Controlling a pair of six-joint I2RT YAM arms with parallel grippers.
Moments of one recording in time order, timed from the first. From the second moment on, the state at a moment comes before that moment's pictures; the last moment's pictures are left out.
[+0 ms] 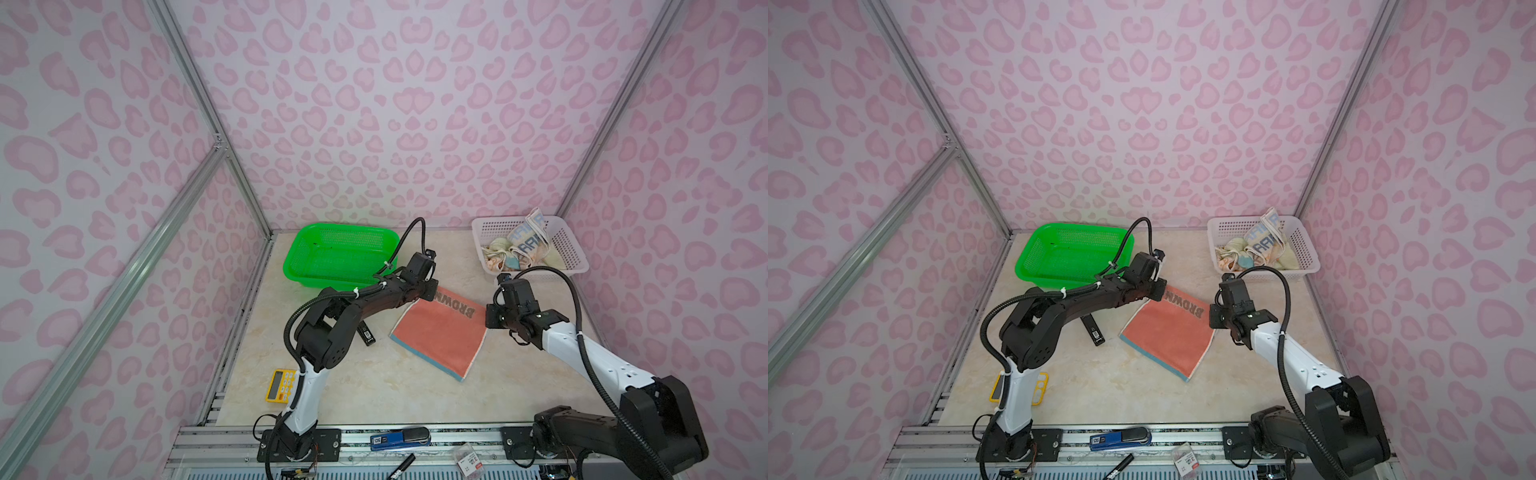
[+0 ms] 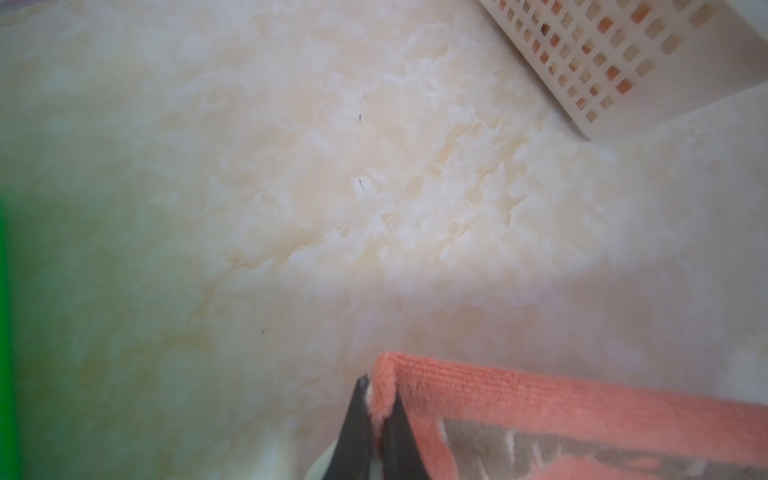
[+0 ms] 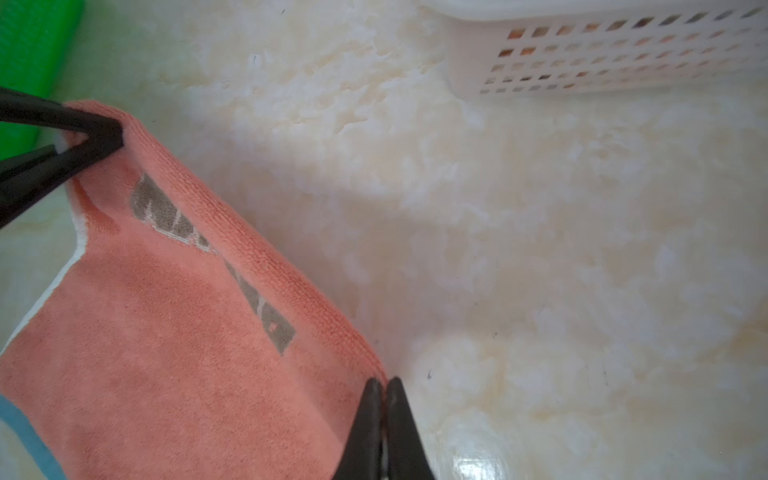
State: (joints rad) left arm -0.72 2.08 1.47 -0.17 -0.01 -0.19; right arm 0.36 1.24 0.72 -0.37 0.05 0.27
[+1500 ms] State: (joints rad) left arm -0.74 1.65 0.95 -0.28 -0.01 -0.21; right arm 0.78 1.12 0.56 -0.48 -0.14 0.33
